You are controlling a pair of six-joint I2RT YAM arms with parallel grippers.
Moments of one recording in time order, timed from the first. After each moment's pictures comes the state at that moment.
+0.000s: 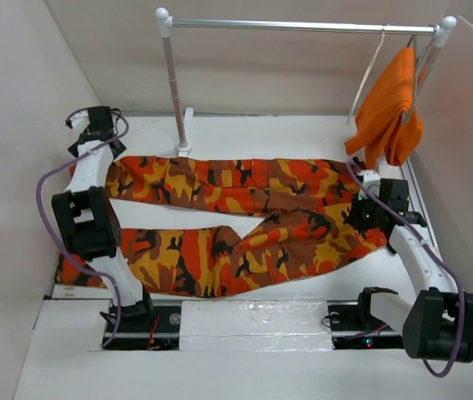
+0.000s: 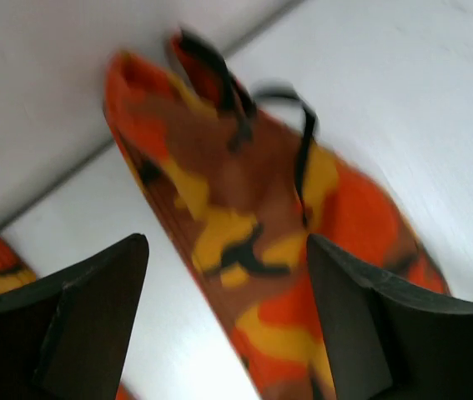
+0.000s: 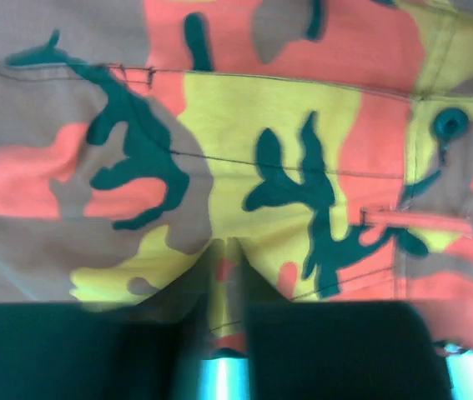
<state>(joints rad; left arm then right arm) 0.22 1.90 1.62 -0.62 -0.50 -0.54 -0.07 1.07 0.67 -0.49 -0.29 -0.18</state>
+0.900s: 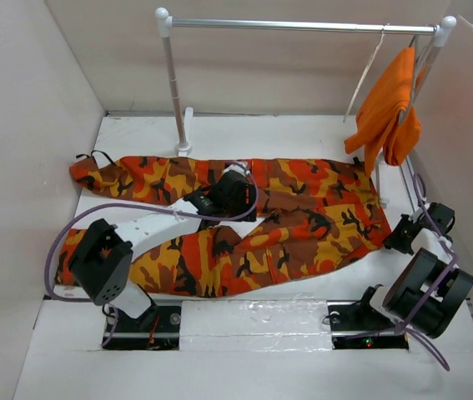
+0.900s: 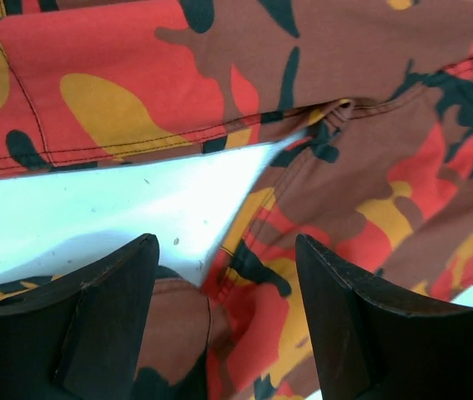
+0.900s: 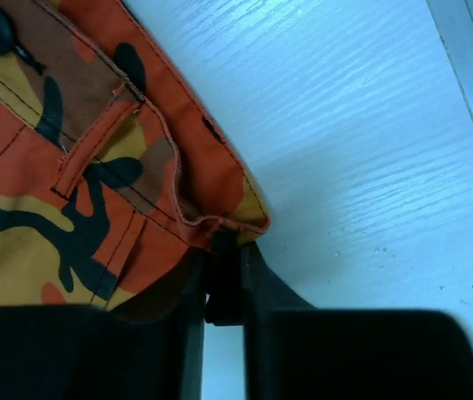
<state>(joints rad) -0.81 1.53 1.03 -0.33 -0.16 -0.60 -0.66 1.23 0.54 -0.35 -0.24 0.00</state>
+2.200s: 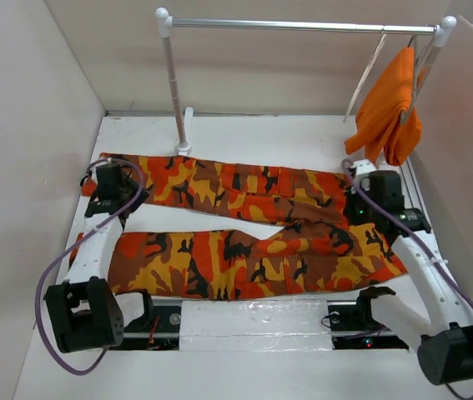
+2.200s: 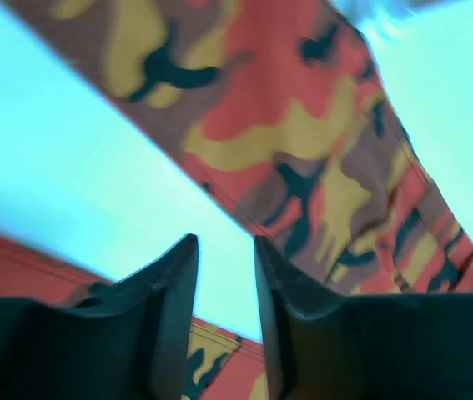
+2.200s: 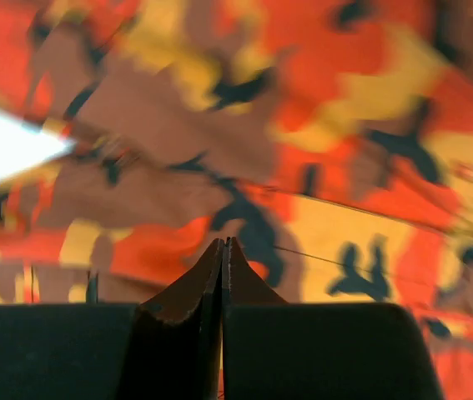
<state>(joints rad) 0.05 1.14 0.79 -0.36 -0.02 -0.70 0.06 0.94 0.86 -0.69 -0.10 -0.05</state>
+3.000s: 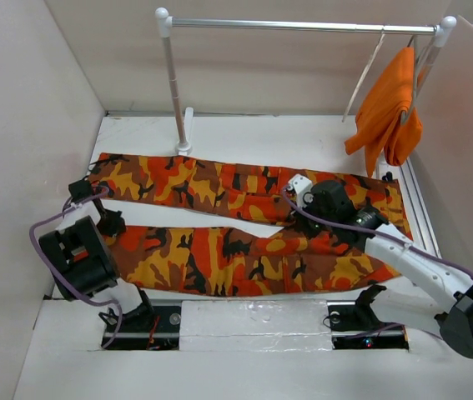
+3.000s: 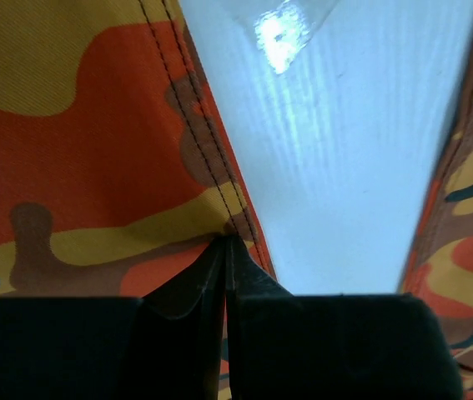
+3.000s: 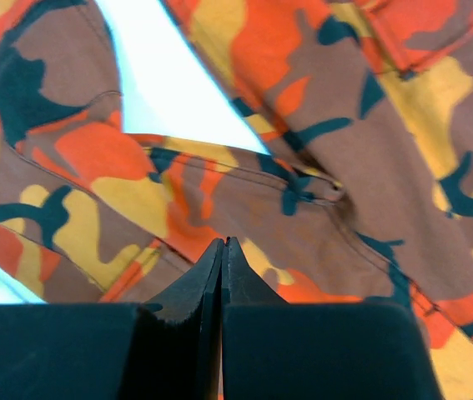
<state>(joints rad) 0.47 1.50 0.77 -0.50 0.02 -0.82 0.65 1.09 0.80 -0.49 -0.08 -0.07</state>
